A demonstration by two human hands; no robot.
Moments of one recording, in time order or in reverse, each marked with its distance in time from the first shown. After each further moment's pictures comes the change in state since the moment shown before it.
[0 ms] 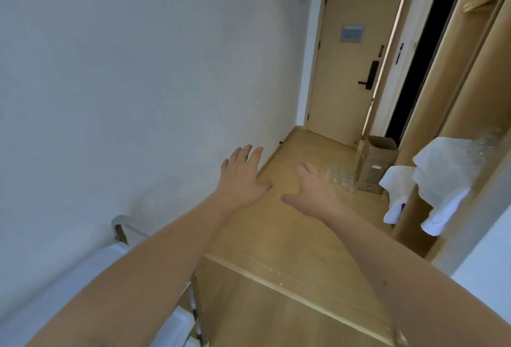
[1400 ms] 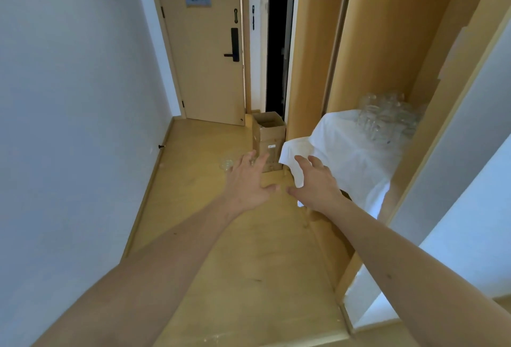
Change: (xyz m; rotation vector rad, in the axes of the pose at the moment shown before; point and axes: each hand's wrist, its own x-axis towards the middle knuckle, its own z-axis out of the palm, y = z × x) left_hand 0.434 0.171 0.277 -0.204 -0.337 0.479; right_hand 0.286 0.344 -0.037 -0.082 0.107 0.665
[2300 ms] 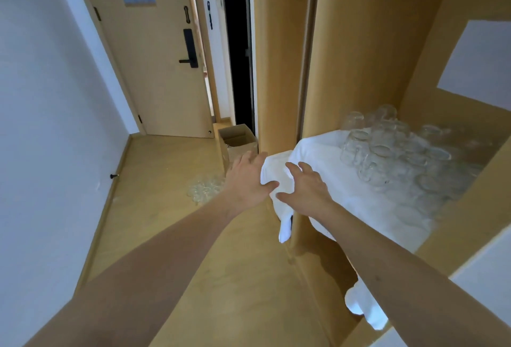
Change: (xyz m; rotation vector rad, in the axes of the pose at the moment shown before) left_hand 0.344 0.031 0.094 -0.032 -0.016 0.118; right_hand 0.306 0.130 -0.001 0.062 0.001 0.106
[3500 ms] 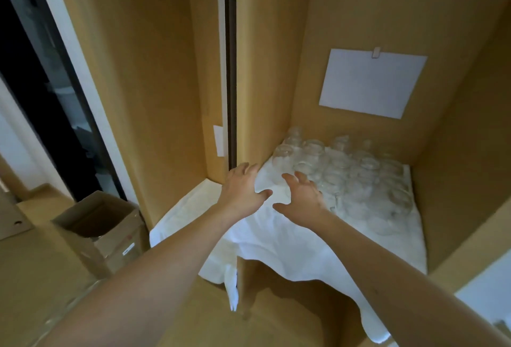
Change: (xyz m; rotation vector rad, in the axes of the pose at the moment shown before) left_hand 0.317 -0.017 0.068 -0.338 -0.347 0.642; right_hand 0.188 0.007 -0.032 -0.154 0.297 0.726
